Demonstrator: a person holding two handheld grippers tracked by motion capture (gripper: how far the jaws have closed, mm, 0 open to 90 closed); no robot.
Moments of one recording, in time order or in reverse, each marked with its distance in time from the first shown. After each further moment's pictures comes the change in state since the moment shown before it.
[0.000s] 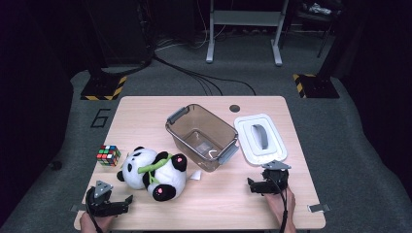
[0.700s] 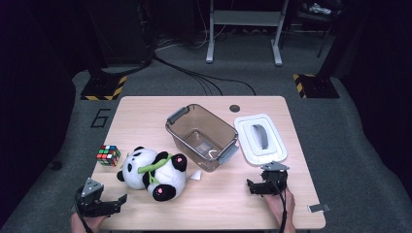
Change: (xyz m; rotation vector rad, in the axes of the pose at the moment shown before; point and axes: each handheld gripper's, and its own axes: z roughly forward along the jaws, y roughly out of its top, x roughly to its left) left arm 0.009 0.020 -0.038 -0.032 -0.064 -0.020; right arm 0.000 -0.004 0.005 0.009 0.012 -0.013
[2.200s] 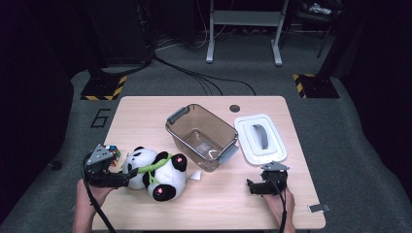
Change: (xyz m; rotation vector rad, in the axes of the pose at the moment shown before) left arm -0.031 0.110 -0.006 -0.075 -0.125 0.147; right arm 0.000 0.000 0.000 -0.002 -0.004 0.004
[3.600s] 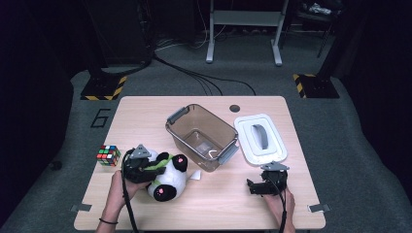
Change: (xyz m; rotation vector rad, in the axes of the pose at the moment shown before) left arm -0.043 0.010 0.068 0.146 -0.193 0.113; right arm 0.000 0.000 0.000 0.000 0.001 -0.004
